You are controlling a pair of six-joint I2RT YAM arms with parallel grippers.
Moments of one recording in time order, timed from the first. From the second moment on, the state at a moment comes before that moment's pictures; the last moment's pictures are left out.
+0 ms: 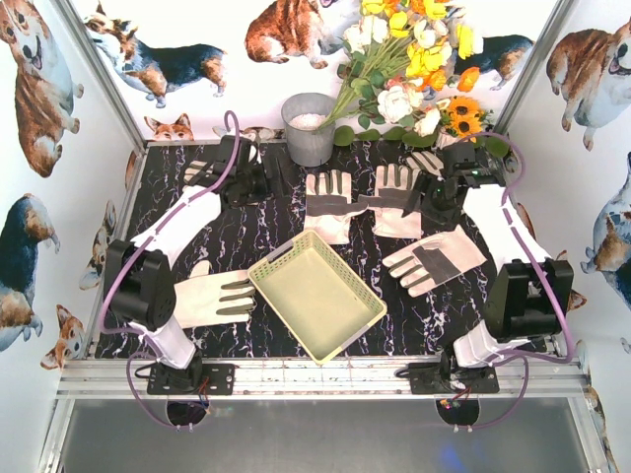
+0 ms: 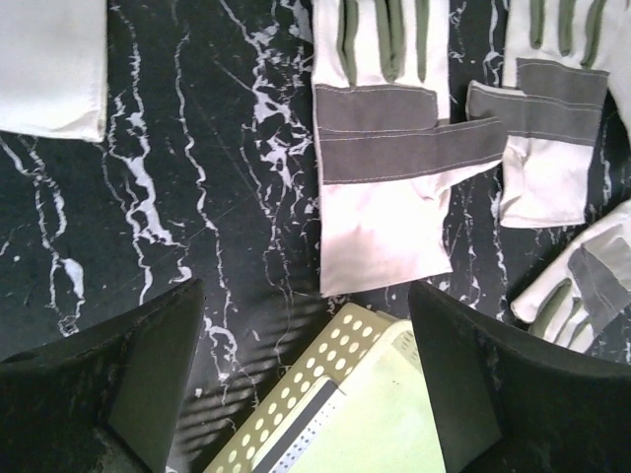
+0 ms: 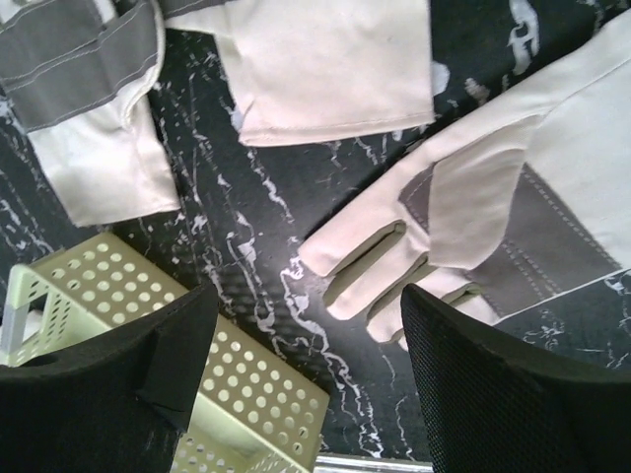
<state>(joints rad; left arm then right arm) -0.32 1.70 1.39 -0.41 0.17 -0.48 0.06 1.54 1.34 -0.87 -0.15 0.48</state>
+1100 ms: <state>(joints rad) -0.32 1.51 1.21 -0.42 0.02 -0.49 0.00 2.11 1.75 -0.93 -0.12 0.31</state>
